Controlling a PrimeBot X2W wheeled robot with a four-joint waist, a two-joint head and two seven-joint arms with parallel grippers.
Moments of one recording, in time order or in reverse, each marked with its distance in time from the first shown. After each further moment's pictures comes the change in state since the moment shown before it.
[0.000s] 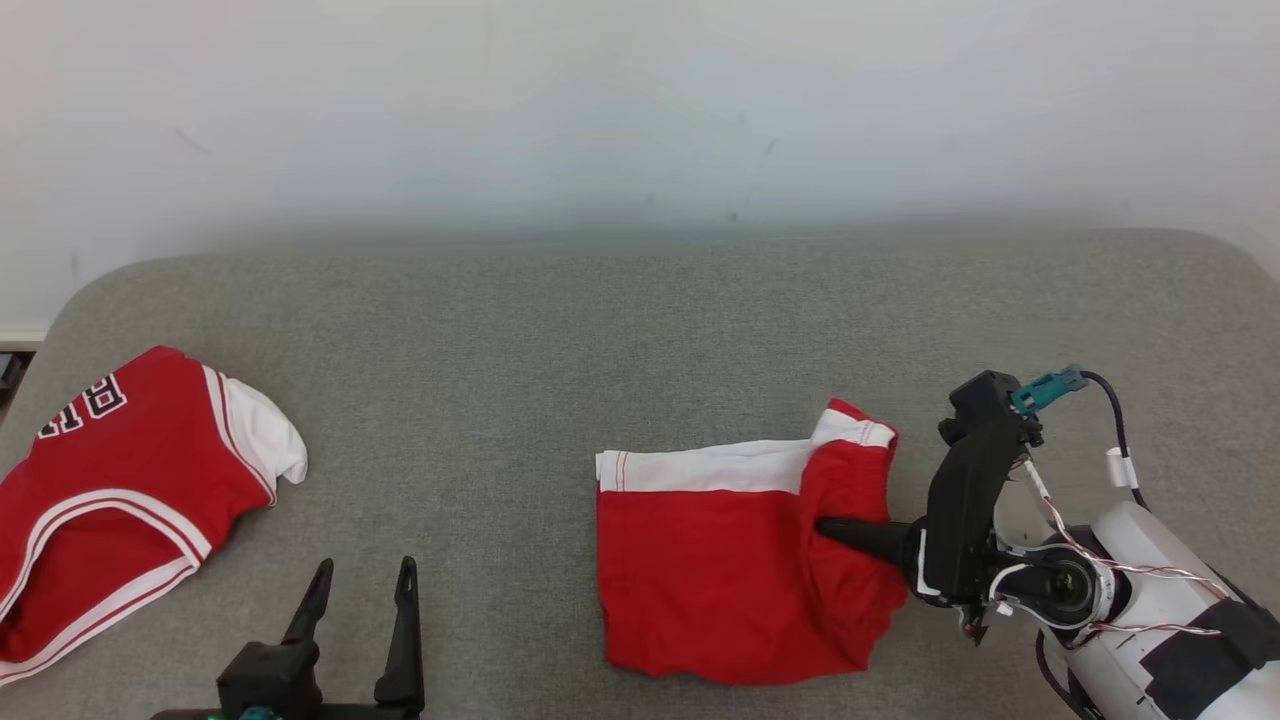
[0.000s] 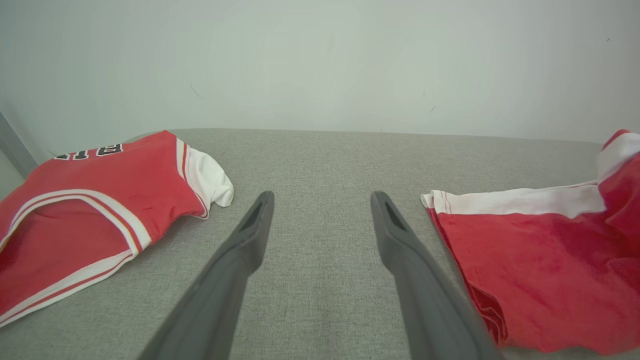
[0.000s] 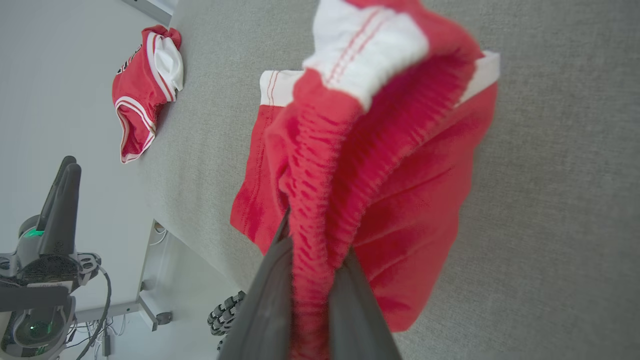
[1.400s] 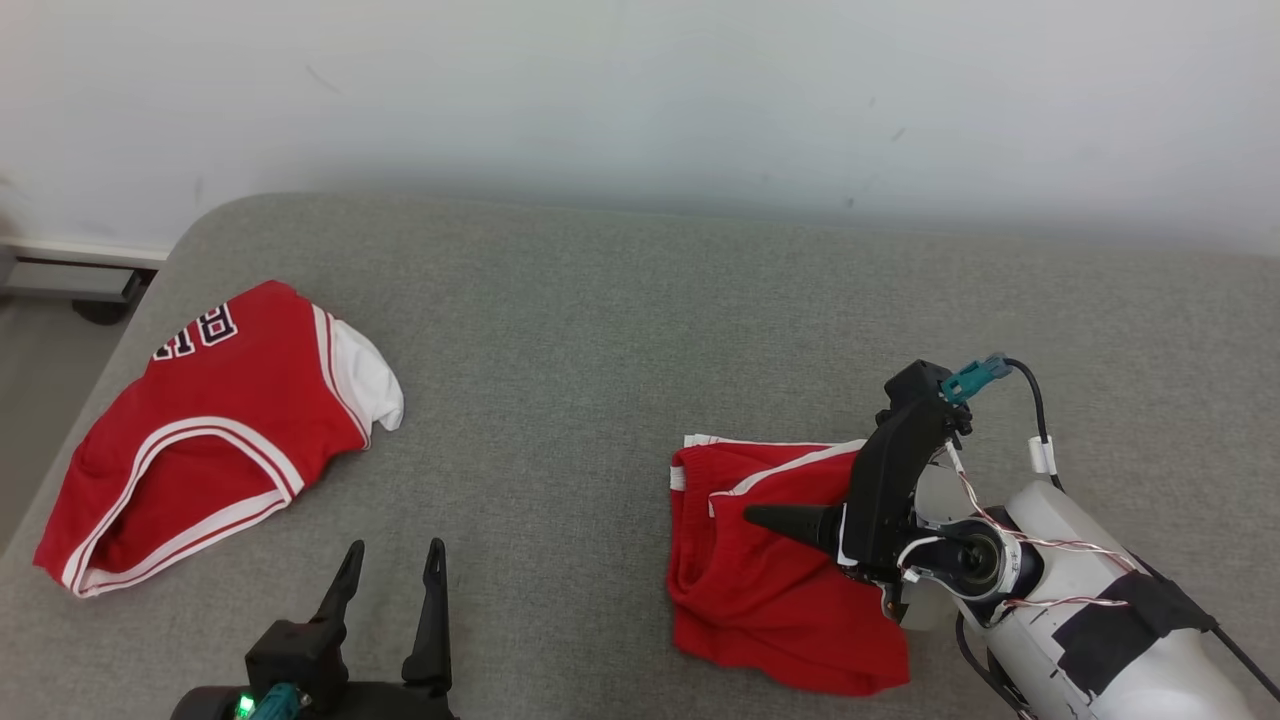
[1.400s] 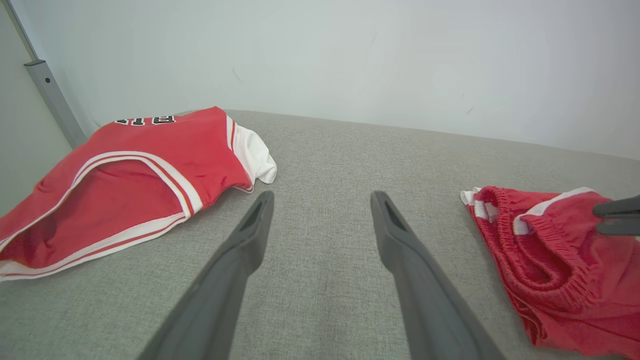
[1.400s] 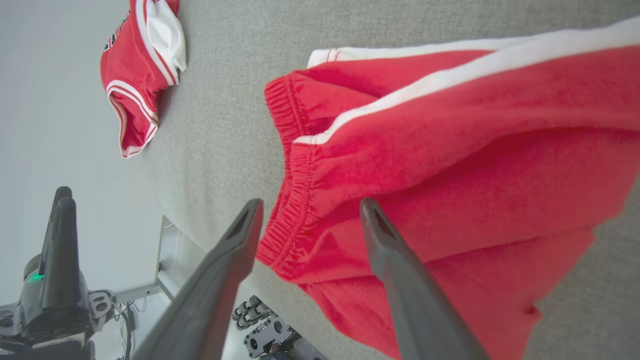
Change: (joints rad) left arm -0.058 -0.027 -0.037 0.066 -0.028 -0.009 -0.027; right arm -0.087 0.141 0.032 0.116 -0.021 -0.156 0.003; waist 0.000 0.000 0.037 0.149
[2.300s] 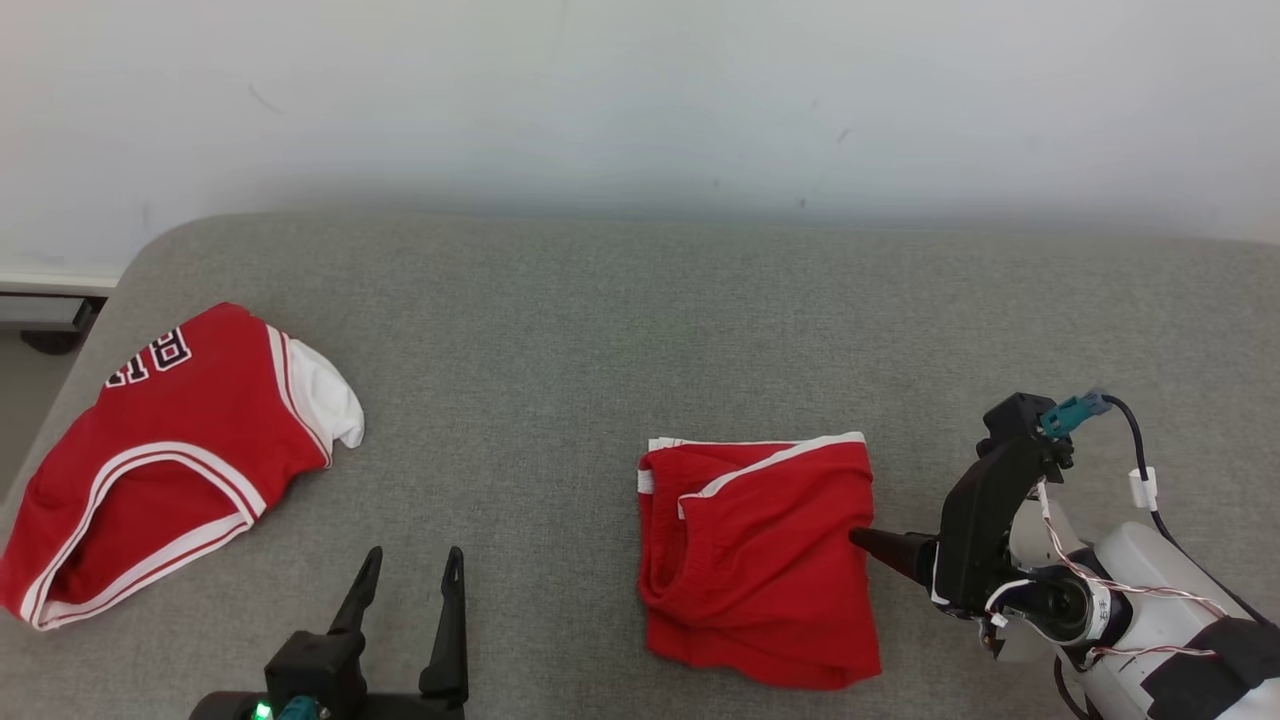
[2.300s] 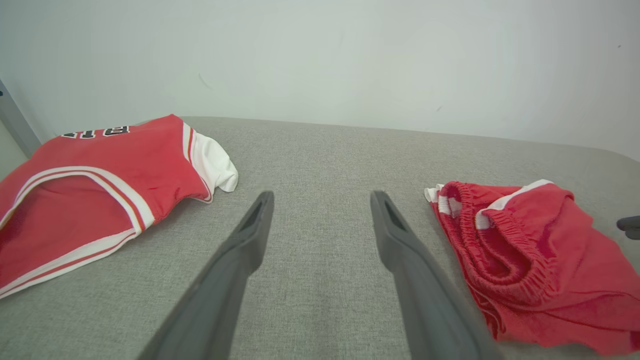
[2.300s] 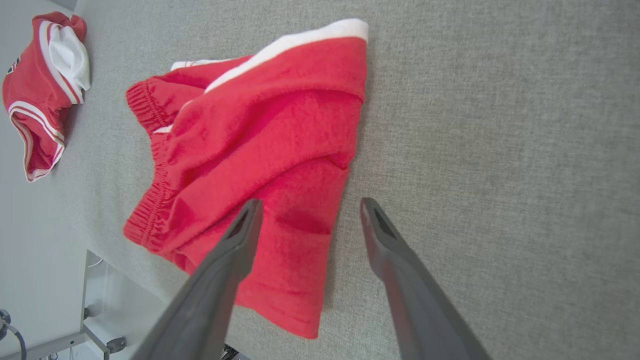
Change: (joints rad) left arm 0.019 0.001 -0.027 -0.018 0.010 0.007 -0.008; right arm 0.109 -0.155 -0.015 -0.092 -0.083 0.004 -0.068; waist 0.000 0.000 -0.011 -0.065
